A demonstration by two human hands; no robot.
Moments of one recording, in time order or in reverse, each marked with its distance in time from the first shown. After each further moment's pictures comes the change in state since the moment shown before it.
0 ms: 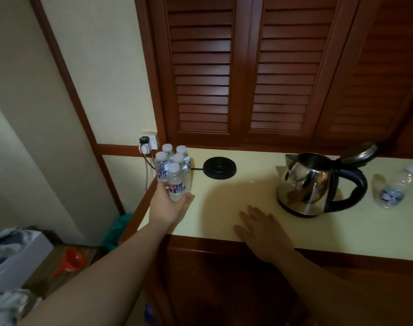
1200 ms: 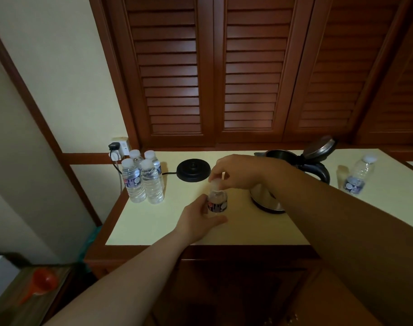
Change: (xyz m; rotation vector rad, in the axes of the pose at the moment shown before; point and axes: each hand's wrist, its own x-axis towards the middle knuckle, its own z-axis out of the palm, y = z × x) left_hand -0.032 0.044 0.107 0.010 -0.444 0.210; right_hand 0.041 -0.025 -0.187 -0.082 -0.165 -0.387
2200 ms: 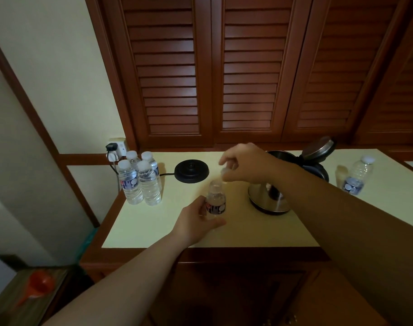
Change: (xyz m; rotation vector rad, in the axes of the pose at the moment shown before) left_hand -0.006 0.009 -0.004 -0.009 -0.017 -0.011; right_hand -0.011 0.025 0.001 0.204 0.332 0.126
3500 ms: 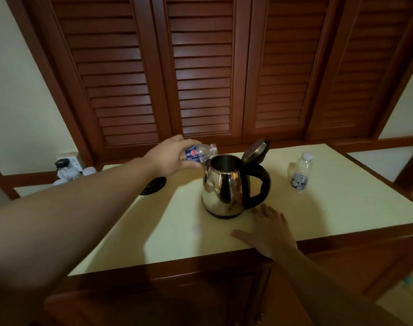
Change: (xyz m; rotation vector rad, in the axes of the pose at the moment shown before) left_hand 0.133 0.159 -0.034 0.588 -0.160 0.519; right_hand -0.160 0.168 0.102 -0.177 0.104 0.628
